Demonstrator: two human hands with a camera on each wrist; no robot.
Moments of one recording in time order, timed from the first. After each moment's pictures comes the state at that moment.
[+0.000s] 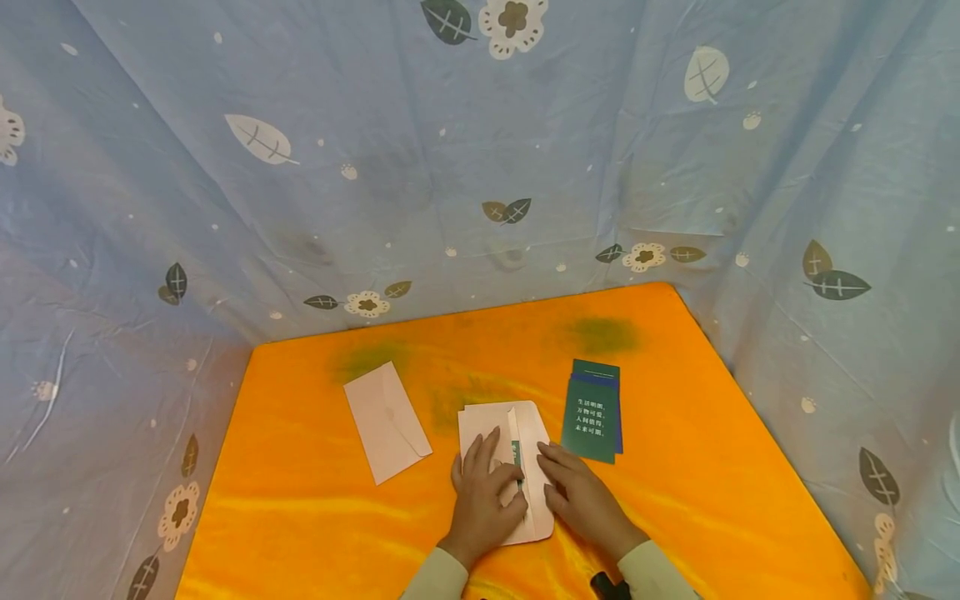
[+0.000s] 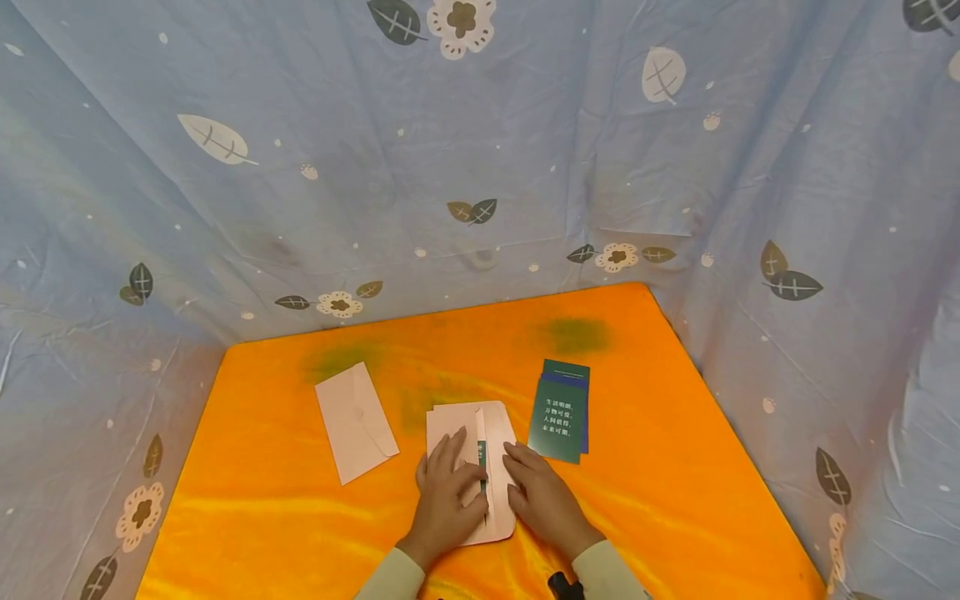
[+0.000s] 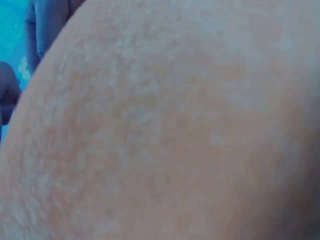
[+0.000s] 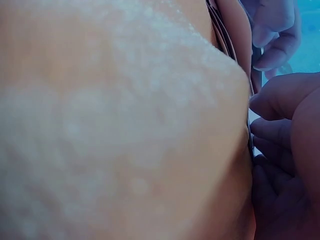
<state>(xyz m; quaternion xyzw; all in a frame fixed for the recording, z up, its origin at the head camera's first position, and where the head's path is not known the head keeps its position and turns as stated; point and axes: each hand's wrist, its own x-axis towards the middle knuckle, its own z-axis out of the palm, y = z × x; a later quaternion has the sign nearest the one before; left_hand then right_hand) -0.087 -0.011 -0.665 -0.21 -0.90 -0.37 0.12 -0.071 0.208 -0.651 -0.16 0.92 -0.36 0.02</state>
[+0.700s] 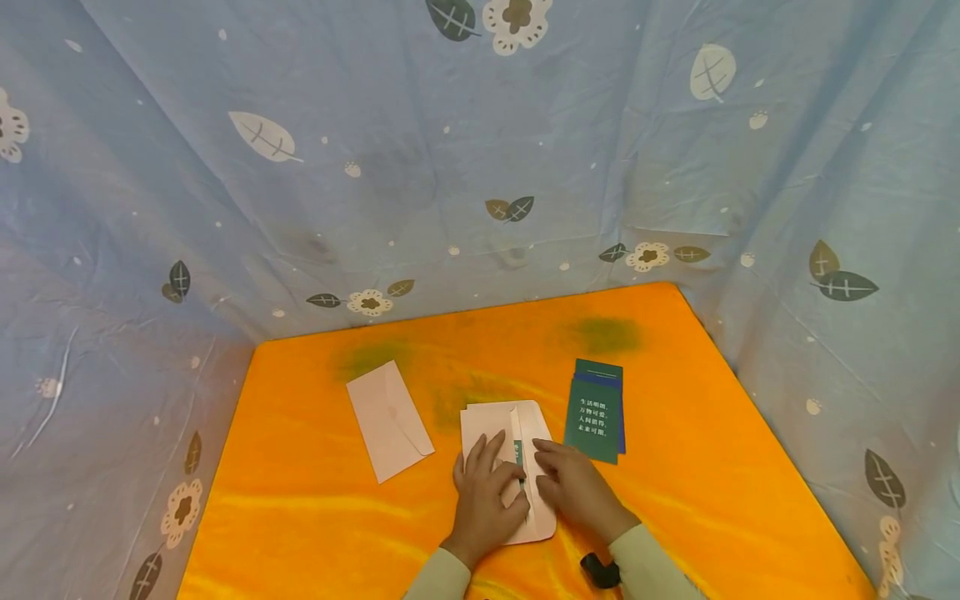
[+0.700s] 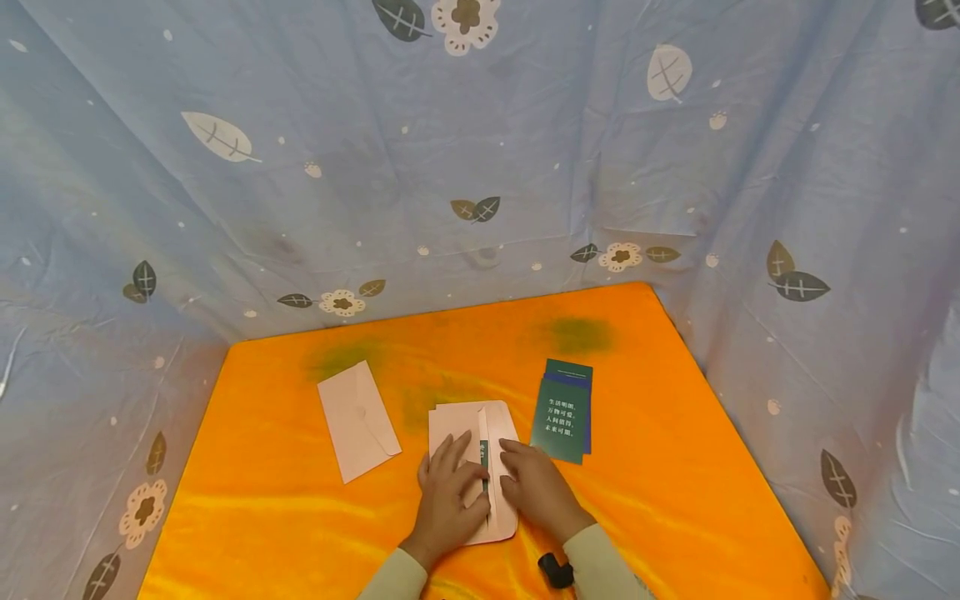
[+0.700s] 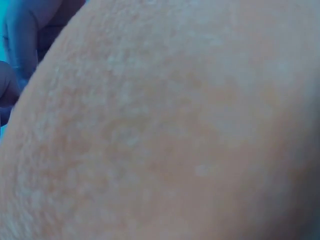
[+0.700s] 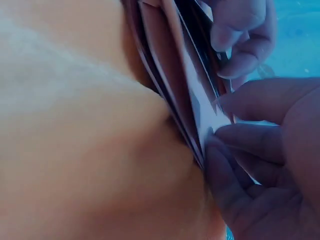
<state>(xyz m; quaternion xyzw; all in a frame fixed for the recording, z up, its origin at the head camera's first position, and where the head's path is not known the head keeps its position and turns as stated) -0.087 -0.012 -0.672 -0.22 -0.89 -0.38 0.15 -0.092 0.193 -0.631 -0.14 0.91 -0.39 0.05</state>
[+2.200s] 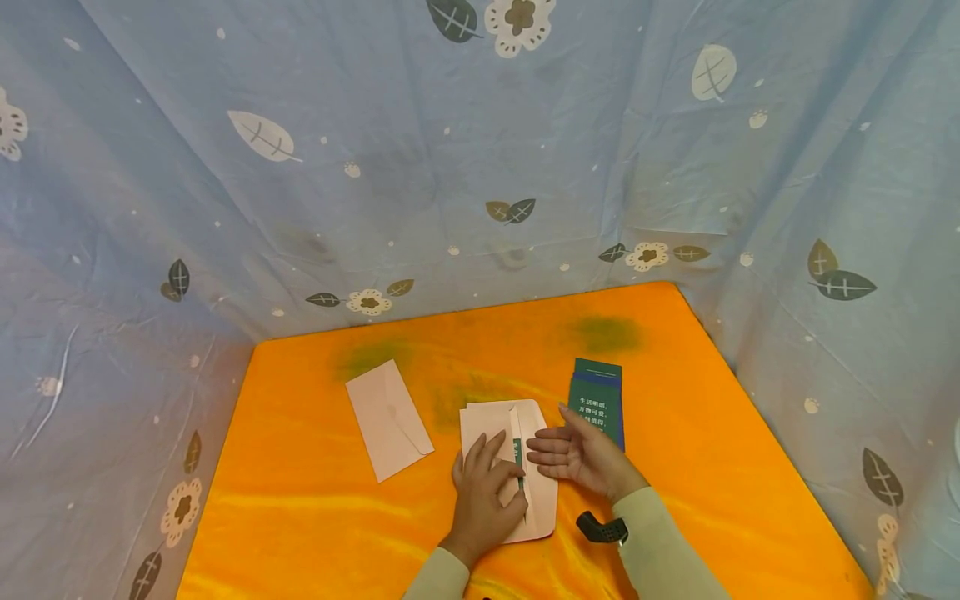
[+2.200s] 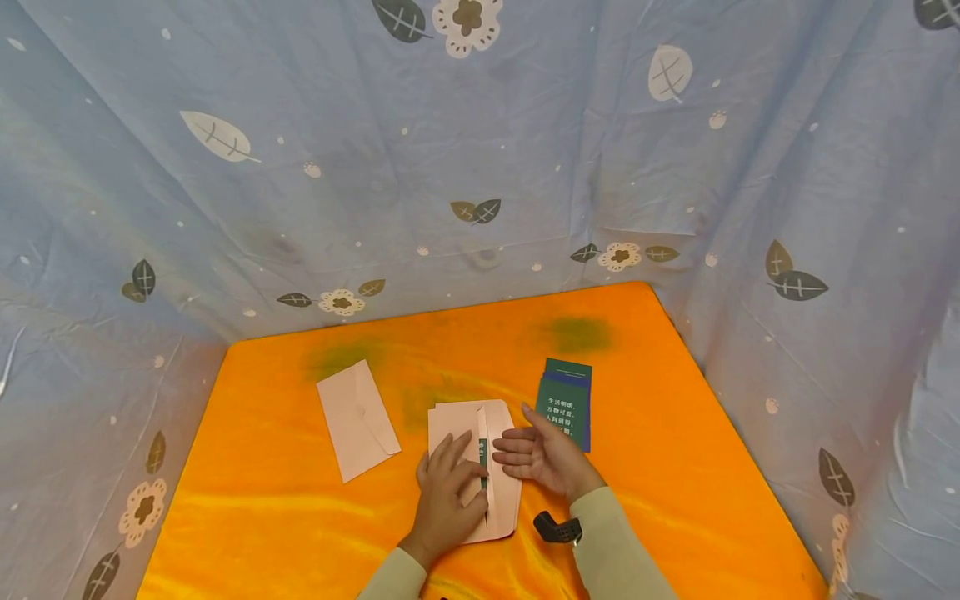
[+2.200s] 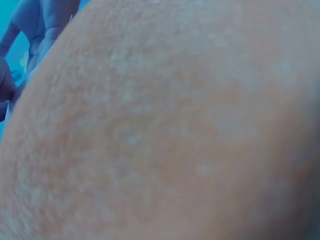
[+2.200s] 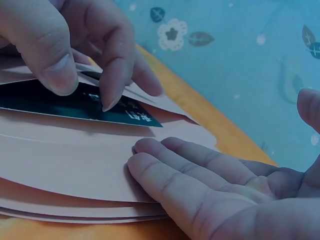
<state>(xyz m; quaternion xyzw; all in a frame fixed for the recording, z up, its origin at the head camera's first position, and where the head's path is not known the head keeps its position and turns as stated) -0.087 -0.014 -0.669 -0.22 -0.88 -0.40 0.14 -0.129 0.222 -0.621 0.06 0.46 -0.83 0.30</state>
